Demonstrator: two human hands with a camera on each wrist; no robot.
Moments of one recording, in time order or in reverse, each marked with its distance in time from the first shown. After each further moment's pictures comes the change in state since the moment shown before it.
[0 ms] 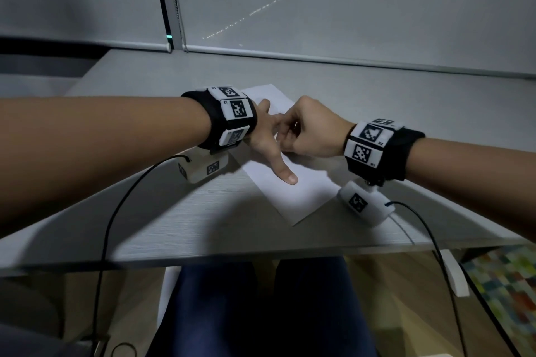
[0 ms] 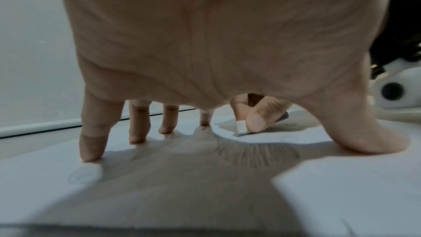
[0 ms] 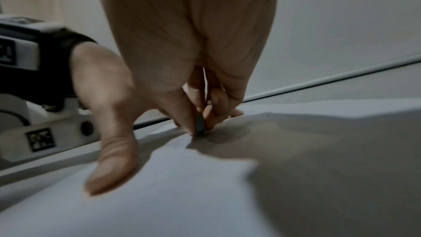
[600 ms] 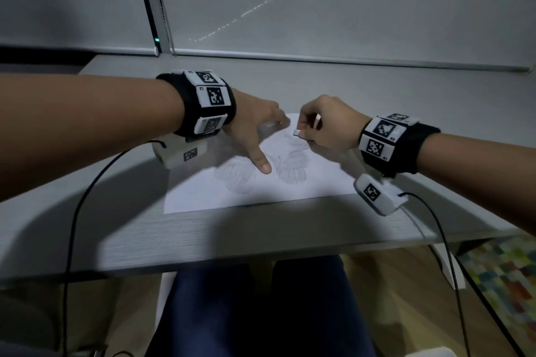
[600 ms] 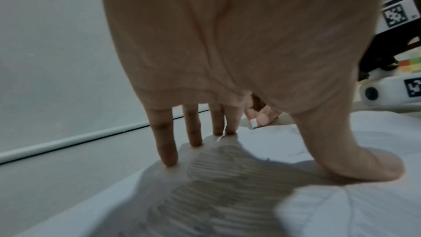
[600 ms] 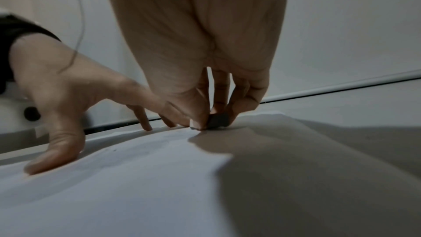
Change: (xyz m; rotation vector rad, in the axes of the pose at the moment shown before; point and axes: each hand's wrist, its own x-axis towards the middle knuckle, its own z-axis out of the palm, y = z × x) left_hand 0.010 -0.012 -0.020 0.109 0.070 0.281; right_hand -0.010 0.053 -0.023 -0.133 0.045 0.075
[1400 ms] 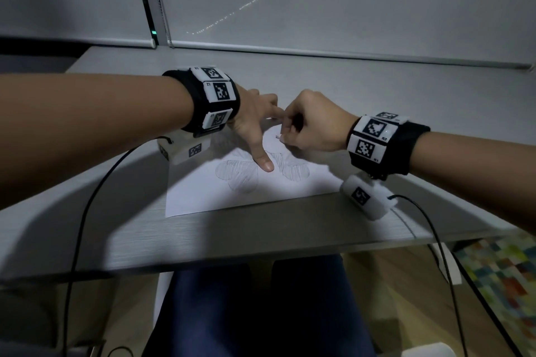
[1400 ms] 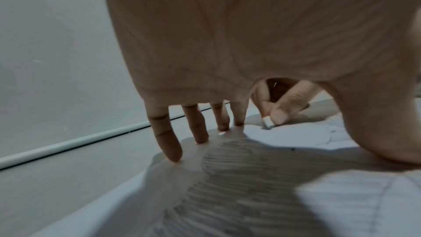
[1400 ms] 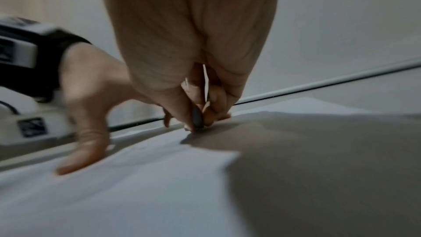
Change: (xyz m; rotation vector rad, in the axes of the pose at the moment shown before) left_hand 0.018 -0.005 0.004 0.072 -0.052 -0.036; right_hand 0.000 -0.035 0.008 0.056 -0.026 -0.062
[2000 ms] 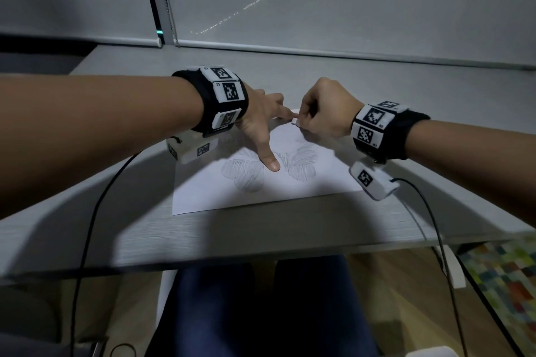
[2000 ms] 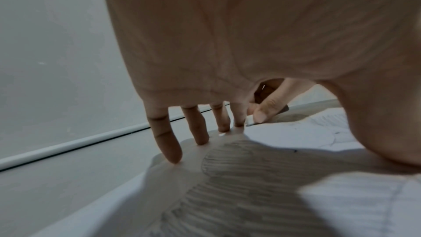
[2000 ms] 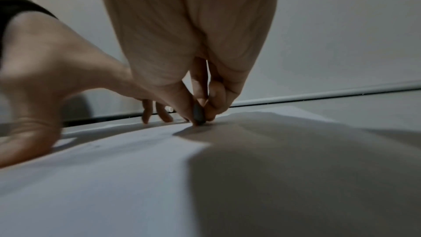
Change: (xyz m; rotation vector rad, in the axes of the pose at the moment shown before) left_hand 0.001 0.001 0.000 -0.007 -0.012 -0.027; right_hand 0.020 0.018 -0.006 -0.011 0.101 0.145
